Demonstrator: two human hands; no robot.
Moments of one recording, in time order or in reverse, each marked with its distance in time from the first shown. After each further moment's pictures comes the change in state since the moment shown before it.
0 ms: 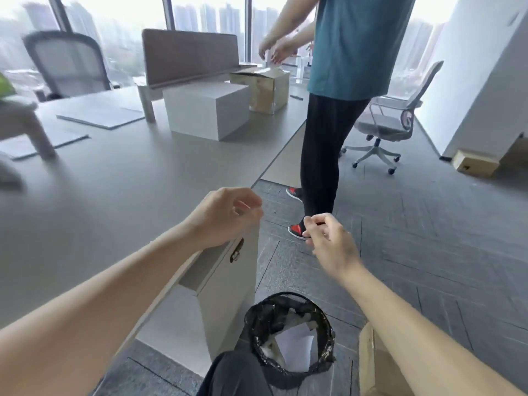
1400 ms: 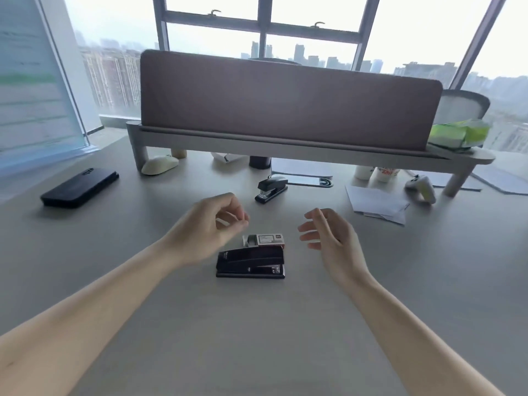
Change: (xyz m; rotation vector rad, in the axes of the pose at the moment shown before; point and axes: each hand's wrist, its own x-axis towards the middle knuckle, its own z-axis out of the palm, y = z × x) left_hand -0.555 -0.101 -0.276 0.171 0.890 -0.763; right_hand -0.290 -0.324 0.411 0.465 -1.043 -0.549
